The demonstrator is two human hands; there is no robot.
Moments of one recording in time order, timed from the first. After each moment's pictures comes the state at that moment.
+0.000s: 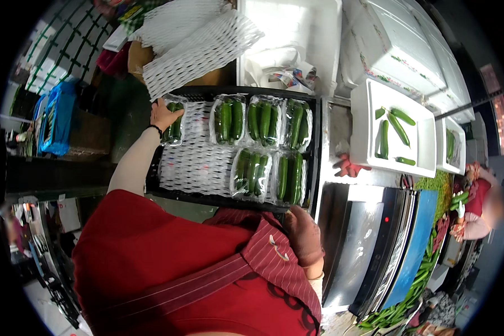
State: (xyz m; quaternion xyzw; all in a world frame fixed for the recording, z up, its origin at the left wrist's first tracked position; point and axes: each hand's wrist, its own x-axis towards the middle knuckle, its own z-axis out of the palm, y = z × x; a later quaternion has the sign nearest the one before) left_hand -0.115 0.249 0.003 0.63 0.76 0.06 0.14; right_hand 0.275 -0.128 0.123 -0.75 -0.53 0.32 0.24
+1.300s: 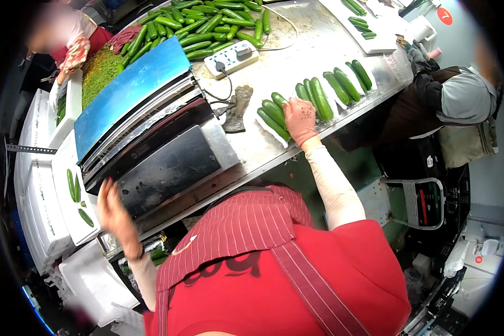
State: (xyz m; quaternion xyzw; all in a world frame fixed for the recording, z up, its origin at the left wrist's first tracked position) left_hand 0.364 -0.171 0.171 0.82 -0.07 0.17 0.54; right_hand 0.255 -0.660 0.003 -0.95 0.20 -0.23 0.05
